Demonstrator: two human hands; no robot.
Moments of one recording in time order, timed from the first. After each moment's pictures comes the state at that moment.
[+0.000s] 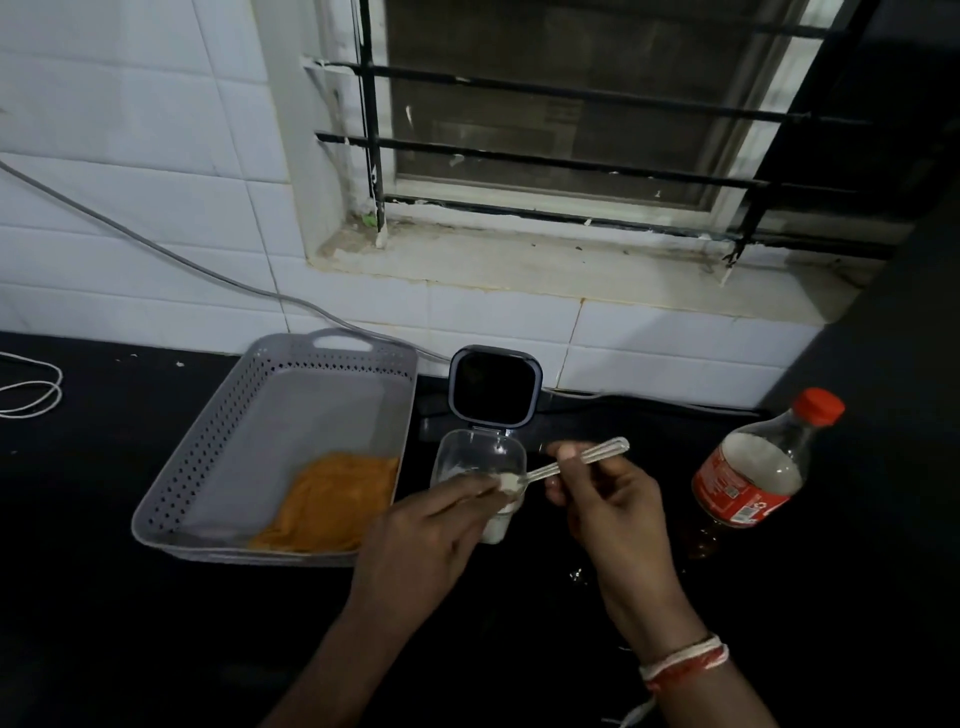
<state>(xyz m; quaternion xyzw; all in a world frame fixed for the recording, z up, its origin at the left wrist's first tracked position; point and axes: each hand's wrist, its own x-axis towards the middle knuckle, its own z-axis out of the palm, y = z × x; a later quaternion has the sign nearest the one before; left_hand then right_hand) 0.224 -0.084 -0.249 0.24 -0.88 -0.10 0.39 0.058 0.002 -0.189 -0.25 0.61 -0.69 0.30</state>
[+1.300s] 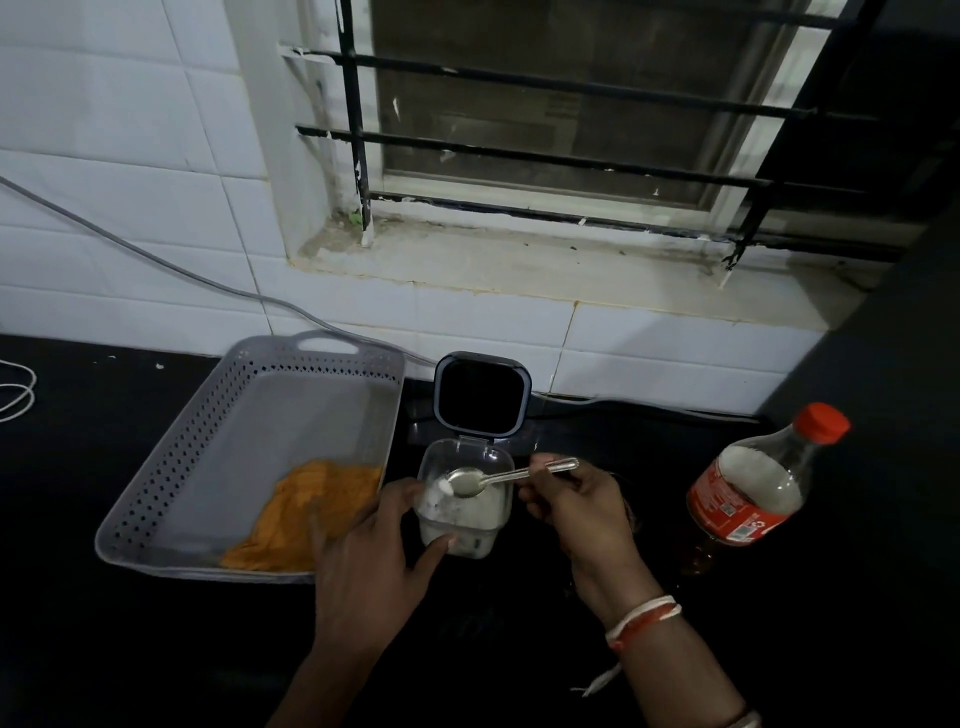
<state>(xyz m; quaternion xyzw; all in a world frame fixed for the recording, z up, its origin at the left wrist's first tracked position) 0.225 -0.089 -0.277 0.51 -0.81 -0.15 0.26 0.030 -0.037 -0.221 -0.17 0.65 -0.64 0.38</state>
